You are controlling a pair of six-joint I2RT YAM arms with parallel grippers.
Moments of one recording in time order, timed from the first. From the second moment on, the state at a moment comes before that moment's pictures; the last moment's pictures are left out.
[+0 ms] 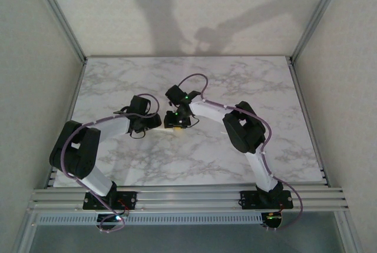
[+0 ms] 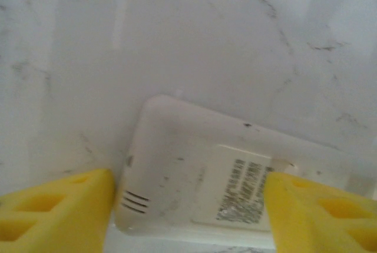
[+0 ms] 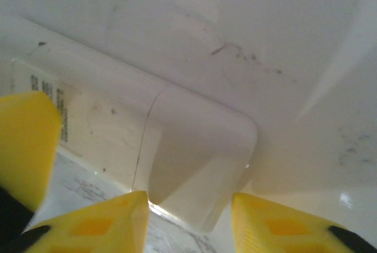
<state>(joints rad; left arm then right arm) -0.33 1.60 0.79 -0.23 0.05 -0.64 0.83 2.18 1.65 -0.69 -0.27 0.63</state>
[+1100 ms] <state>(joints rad) -0.24 0.64 0.53 -0.48 -0.13 -0.85 0.91 2.43 2.09 -0.93 -0.08 -0.38</state>
